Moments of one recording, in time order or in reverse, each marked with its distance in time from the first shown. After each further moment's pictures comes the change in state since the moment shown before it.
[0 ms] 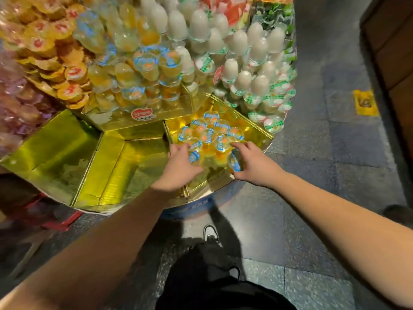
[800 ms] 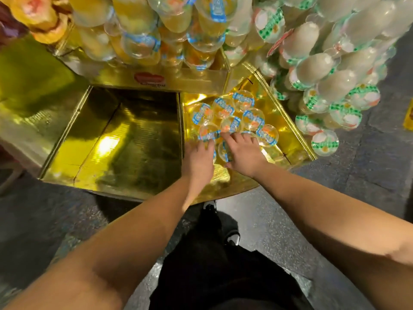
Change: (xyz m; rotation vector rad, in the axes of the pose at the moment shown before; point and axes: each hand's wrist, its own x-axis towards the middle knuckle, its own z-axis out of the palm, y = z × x) left_hand 0.130 -0.059 0.100 0.667 -0.033 -0.027; right_hand 0.191 0.024 0.083 -0.511 -0.287 -0.173
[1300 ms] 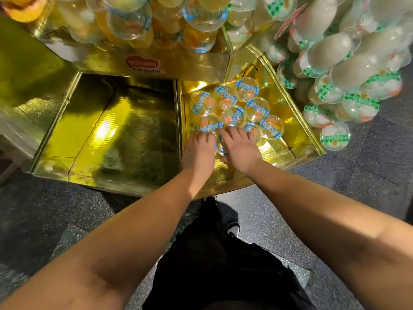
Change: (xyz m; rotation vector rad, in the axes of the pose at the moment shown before) left_hand 0.013 0.003 0.014 -0.053 0.080 0.013; right_hand 0.019 0.001 0.037 -0.010 0.036 -0.039
